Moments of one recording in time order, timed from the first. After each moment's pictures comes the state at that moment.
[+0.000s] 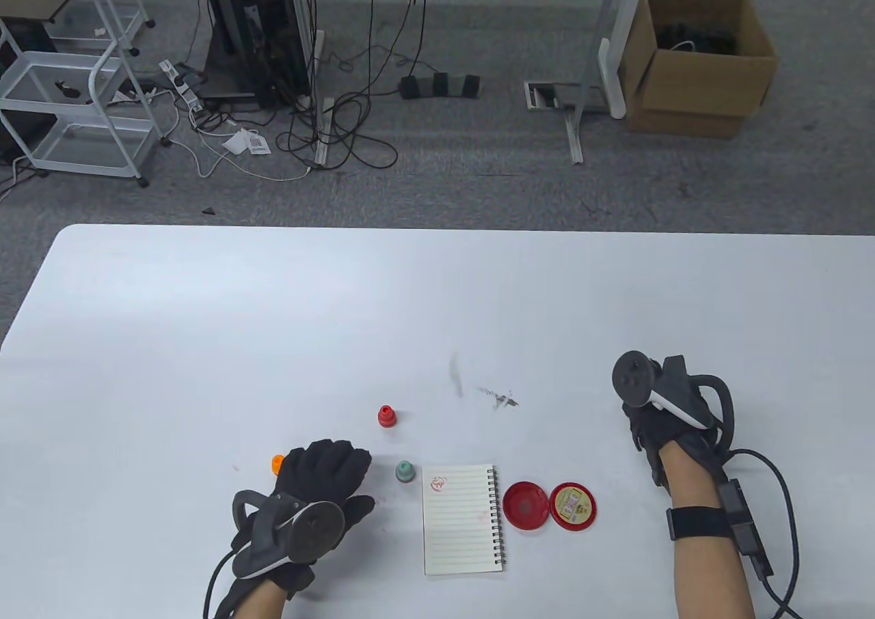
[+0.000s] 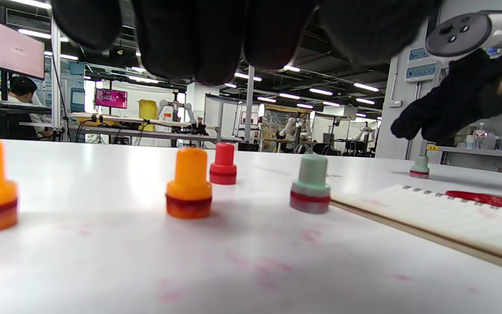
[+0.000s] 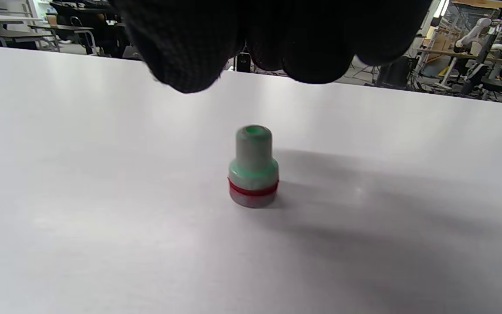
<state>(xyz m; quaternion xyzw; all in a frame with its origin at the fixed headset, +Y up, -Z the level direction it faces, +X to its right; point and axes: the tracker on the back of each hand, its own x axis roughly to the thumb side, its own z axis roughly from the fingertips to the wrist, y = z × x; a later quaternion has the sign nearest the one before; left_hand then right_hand) -0.188 -0.741 -0.202 0.07 -0.19 0.06 0.98 0.257 -0.722 -0.352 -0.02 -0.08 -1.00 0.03</state>
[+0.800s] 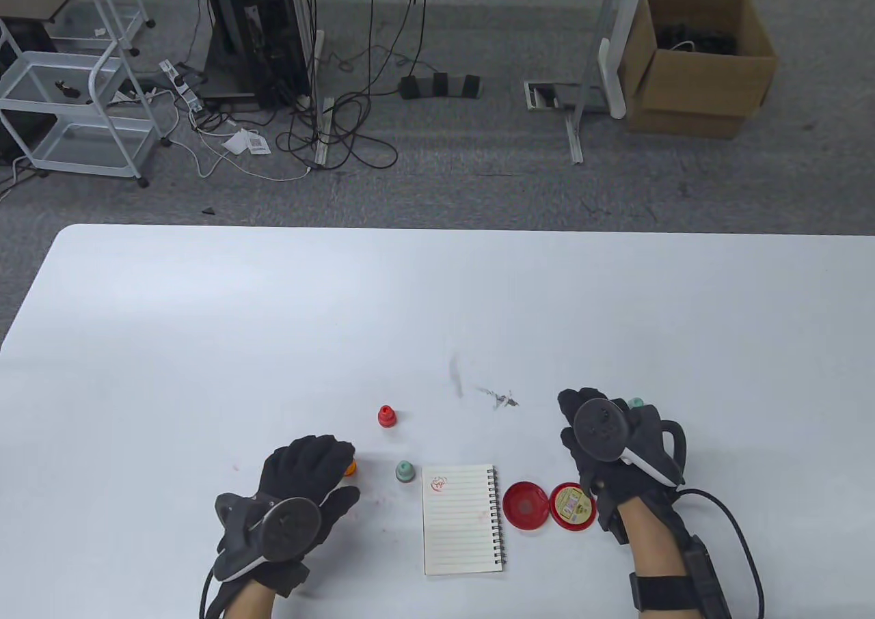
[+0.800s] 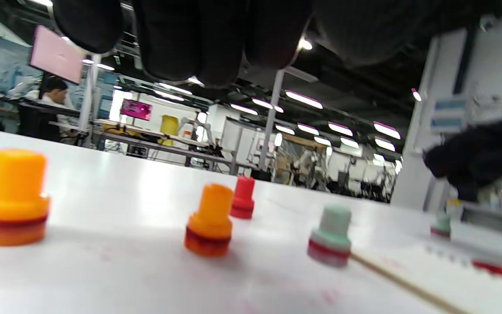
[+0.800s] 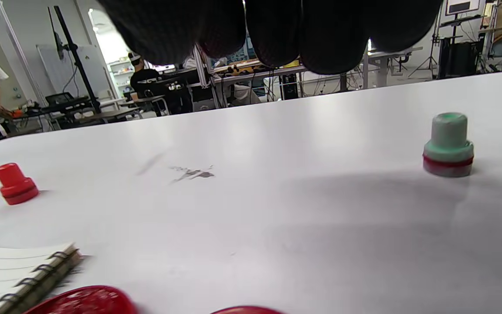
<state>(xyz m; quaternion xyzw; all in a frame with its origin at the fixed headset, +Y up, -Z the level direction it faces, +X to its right) -0.224 -0.732 -0.203 0.11 -0.14 0.16 0.97 0.194 -0.717 -0.282 -0.09 -0.03 -0.99 -0.11</state>
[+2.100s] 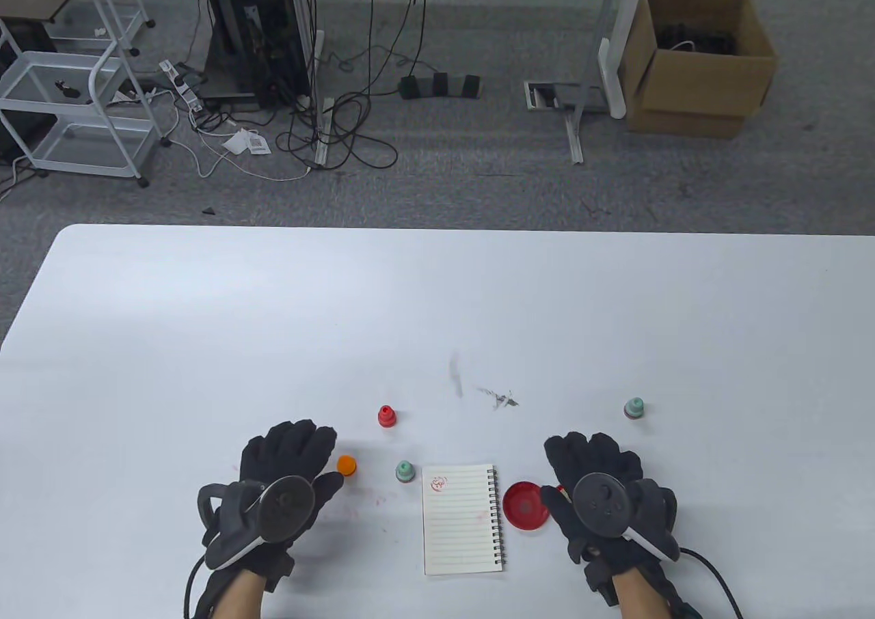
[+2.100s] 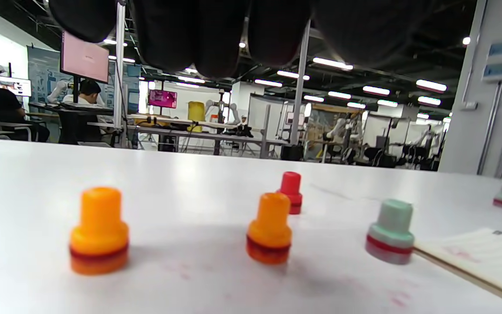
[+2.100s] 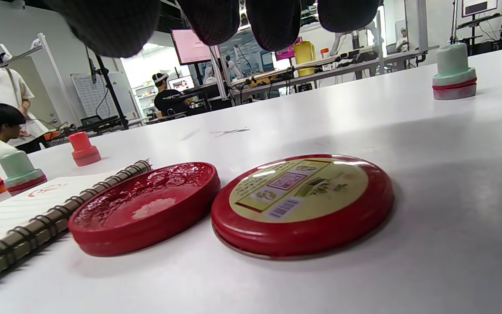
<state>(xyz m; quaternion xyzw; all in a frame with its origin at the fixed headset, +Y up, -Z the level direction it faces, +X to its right) -0.220 -0.714 -0.216 0.06 -0.10 0.05 0.99 0.193 -0.759 -0.226 -0.12 0.00 -0.98 -0.14</state>
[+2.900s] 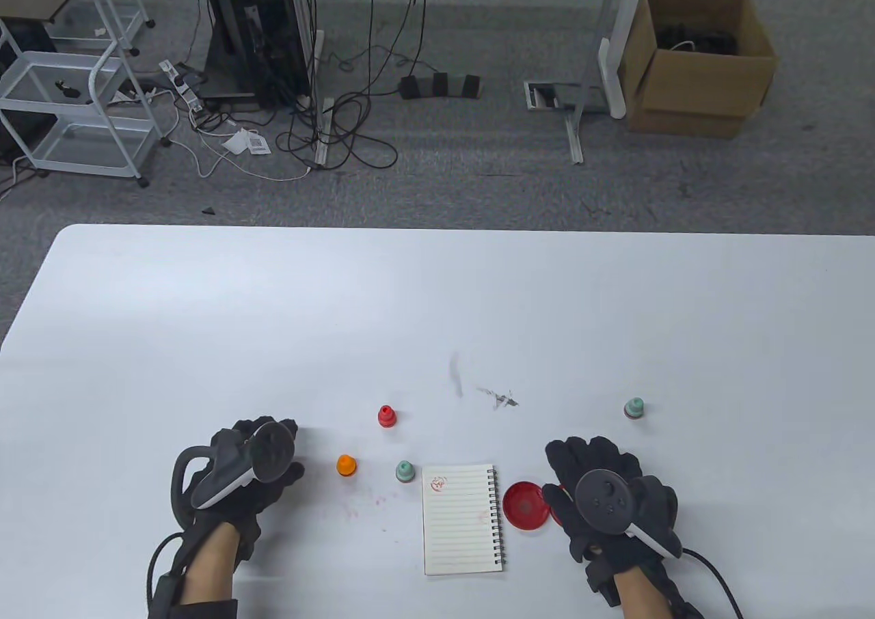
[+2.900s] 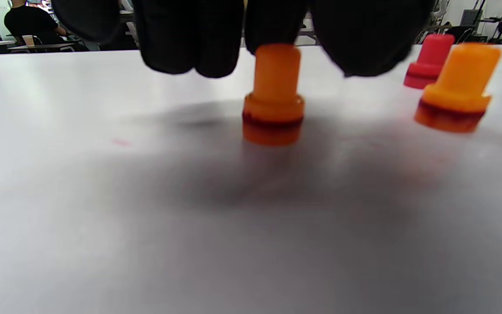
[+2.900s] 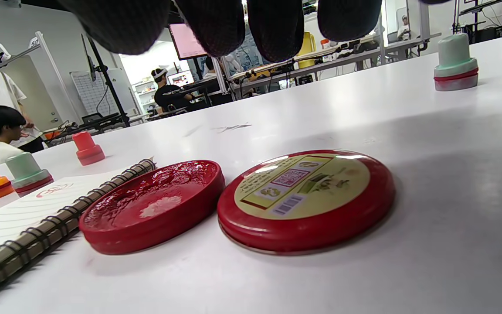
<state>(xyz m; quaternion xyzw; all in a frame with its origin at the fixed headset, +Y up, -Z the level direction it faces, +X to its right) -0.266 -0.766 -0.270 -0.12 -0.03 -0.02 0.99 0.194 -0.757 -0.227 -0.12 -0.02 -0.98 -0.15</state>
